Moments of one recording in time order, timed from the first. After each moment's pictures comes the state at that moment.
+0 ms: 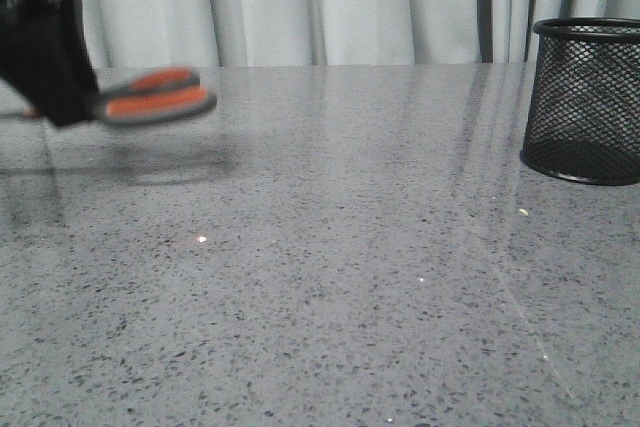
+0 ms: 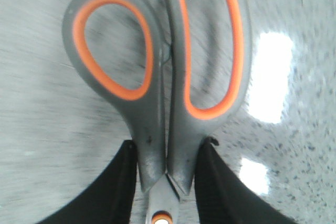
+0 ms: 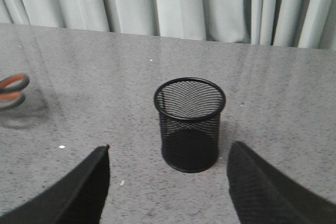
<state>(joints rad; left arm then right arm) -0.31 1.60 -1.36 -0.22 1.10 1.20 0.23 0.23 -0.58 0.12 0.62 -0.09</state>
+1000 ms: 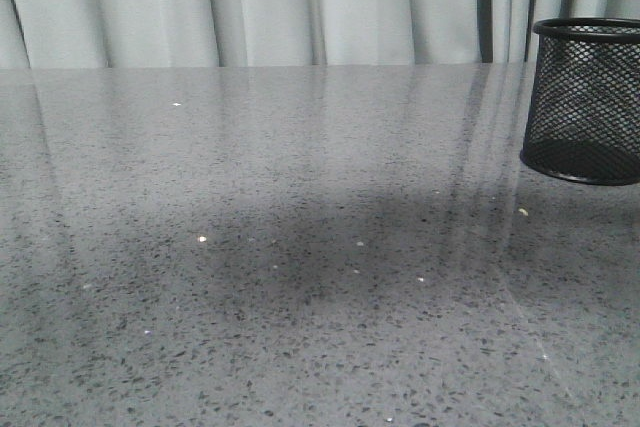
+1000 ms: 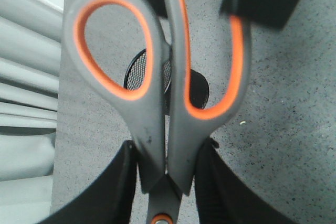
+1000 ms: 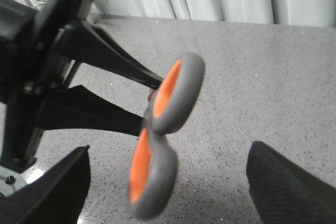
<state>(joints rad) -0.89 1.39 -1.49 -0.28 0.80 1.20 0.23 0.73 -0.86 0.95 0.71 -0.66</state>
